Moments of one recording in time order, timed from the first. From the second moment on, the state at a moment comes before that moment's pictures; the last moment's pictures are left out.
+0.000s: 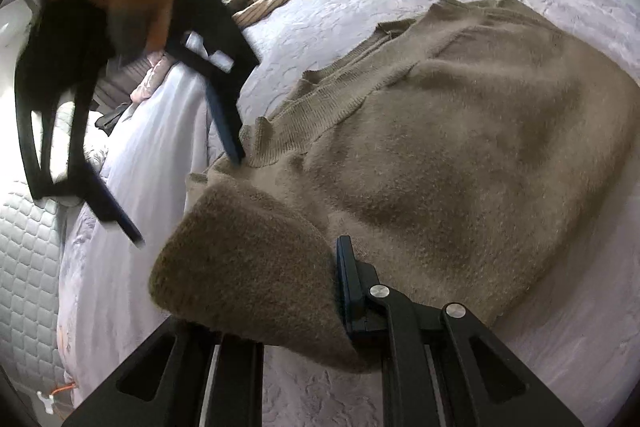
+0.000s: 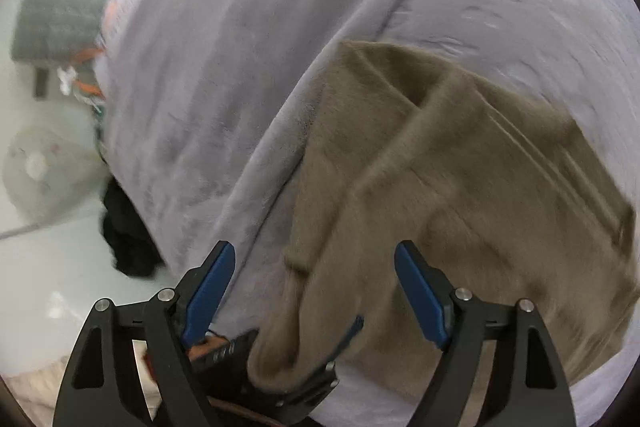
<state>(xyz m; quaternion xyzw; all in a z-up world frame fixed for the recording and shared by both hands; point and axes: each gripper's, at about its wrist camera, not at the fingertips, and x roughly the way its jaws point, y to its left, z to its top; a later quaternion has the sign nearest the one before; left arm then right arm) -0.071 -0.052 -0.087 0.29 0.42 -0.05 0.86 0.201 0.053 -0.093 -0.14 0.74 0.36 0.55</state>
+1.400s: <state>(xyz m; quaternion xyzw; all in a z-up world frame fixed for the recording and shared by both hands) -0.100 -0.287 -0.042 0.33 0.35 -0.26 0.84 0.185 -0.375 -0.041 0.24 0.57 0.29 0.73</state>
